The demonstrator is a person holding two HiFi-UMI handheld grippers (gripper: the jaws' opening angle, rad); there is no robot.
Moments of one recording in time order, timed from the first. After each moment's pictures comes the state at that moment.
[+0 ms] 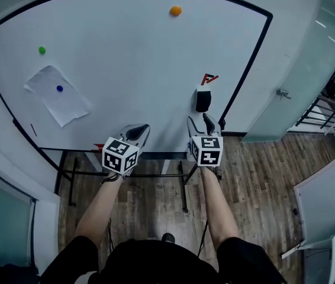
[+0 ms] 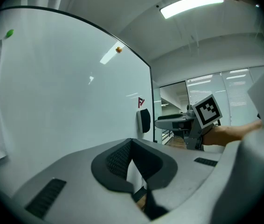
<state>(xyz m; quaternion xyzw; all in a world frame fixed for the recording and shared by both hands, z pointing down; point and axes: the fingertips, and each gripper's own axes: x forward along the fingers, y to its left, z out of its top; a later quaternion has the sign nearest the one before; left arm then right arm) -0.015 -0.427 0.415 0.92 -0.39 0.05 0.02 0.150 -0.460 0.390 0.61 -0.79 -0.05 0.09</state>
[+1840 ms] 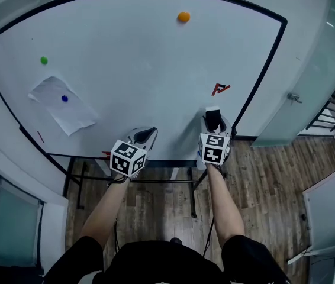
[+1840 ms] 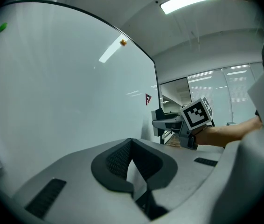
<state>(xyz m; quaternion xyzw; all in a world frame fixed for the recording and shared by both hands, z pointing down) -0.018 -0.471 0.415 0.92 -0.39 0.06 0.01 0.182 -0.528 0.396 0.68 -0.72 -0.06 0.12</state>
